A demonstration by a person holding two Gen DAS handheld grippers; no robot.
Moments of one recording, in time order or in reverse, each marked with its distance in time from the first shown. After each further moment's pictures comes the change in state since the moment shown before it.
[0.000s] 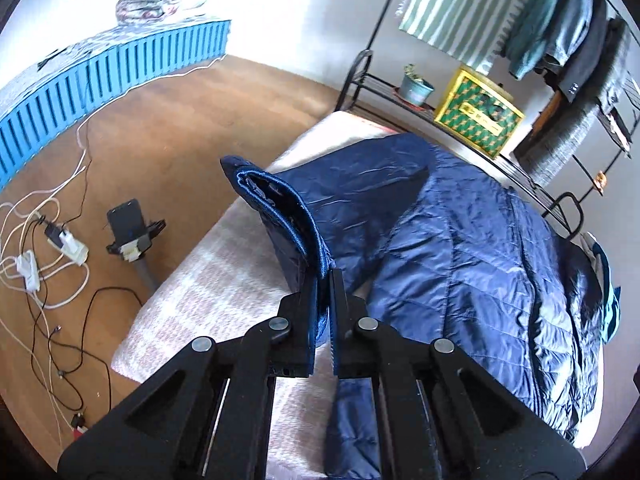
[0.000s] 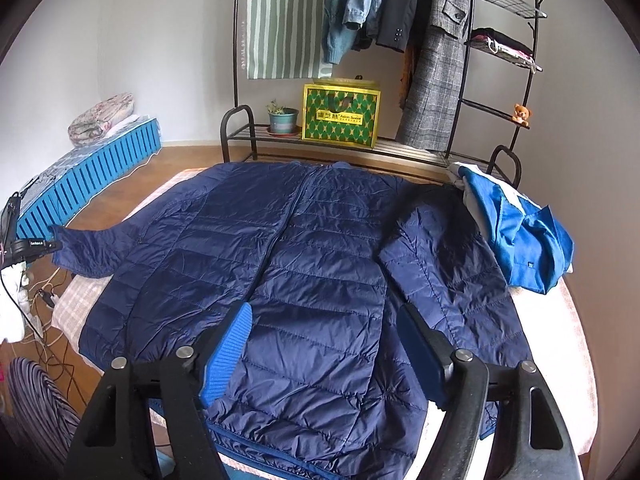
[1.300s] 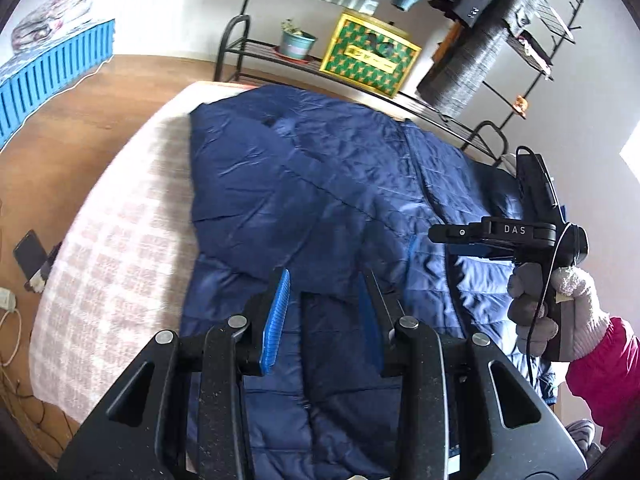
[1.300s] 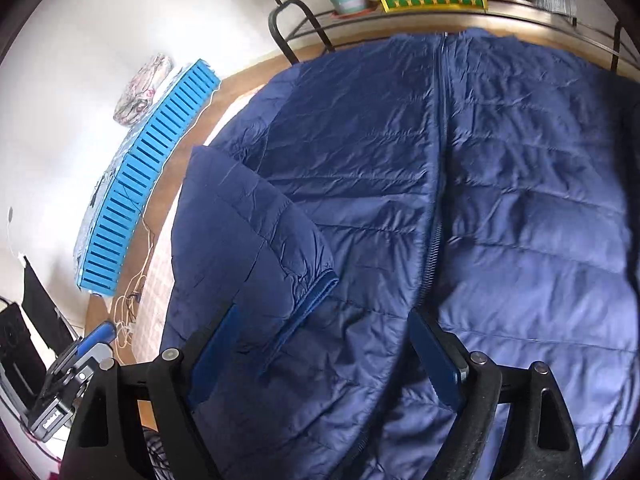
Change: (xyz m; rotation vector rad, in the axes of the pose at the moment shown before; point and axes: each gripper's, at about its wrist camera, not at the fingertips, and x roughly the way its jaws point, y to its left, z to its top) left arm 0.031 -0.108 -0.032 0.187 0.138 -0.237; right arm 0.296 0.085 0.071 0.222 0.494 0.469
